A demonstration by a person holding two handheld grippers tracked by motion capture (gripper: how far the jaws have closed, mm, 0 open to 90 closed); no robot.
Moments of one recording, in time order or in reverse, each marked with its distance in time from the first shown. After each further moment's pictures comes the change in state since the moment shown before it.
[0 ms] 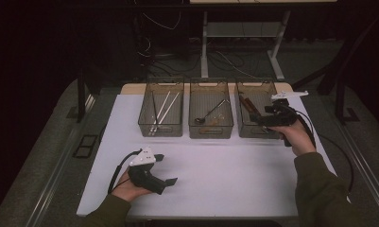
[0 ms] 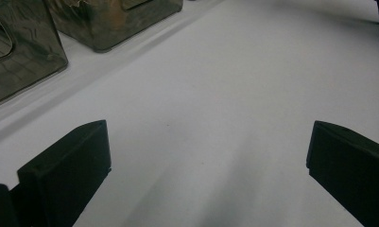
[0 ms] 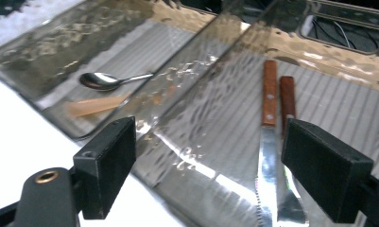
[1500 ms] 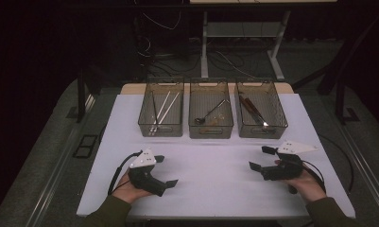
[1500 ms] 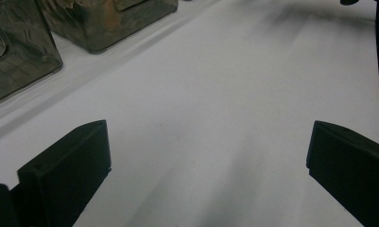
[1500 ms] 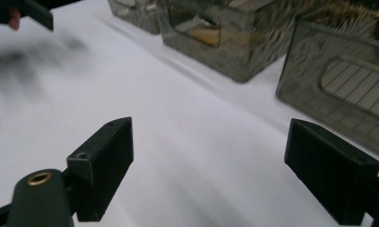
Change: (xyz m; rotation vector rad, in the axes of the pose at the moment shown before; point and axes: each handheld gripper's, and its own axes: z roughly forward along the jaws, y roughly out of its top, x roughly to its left) left arm -0.006 0.000 -0.001 -0.005 0.001 0.005; right arm 0.065 -0.115 -0.049 -0.082 0.195 -0.125
